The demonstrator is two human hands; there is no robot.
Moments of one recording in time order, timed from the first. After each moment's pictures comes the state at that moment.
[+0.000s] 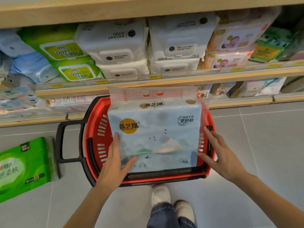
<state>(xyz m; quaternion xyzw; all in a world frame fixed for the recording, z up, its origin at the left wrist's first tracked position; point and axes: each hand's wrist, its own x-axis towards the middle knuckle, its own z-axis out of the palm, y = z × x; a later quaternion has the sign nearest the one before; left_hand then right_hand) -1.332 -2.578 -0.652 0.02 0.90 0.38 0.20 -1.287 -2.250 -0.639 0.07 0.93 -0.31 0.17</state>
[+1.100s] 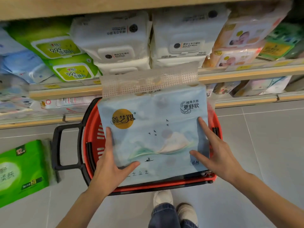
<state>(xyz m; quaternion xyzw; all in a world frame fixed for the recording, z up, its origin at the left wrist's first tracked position) -1.355 -2.582 -0.627 0.00 0.89 0.41 0.18 -1.320 -2.284 -0.632 0.03 0.90 -0.41 0.10</state>
